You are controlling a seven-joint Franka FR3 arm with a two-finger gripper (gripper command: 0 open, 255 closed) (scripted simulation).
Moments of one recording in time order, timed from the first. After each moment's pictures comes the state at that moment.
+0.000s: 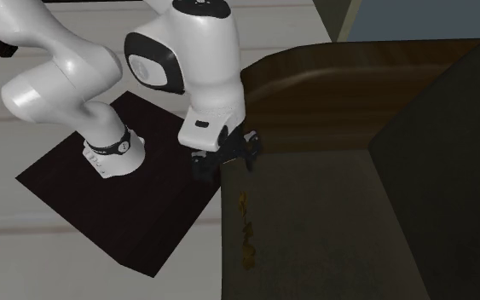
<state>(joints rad) -0.22 -0.42 0.35 -2.63 0.02 2.38 0.69</state>
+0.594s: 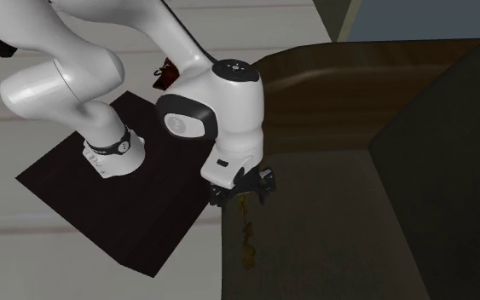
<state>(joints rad) -0.40 -0.12 0.49 -2.57 -0.28 2.60 1.09</state>
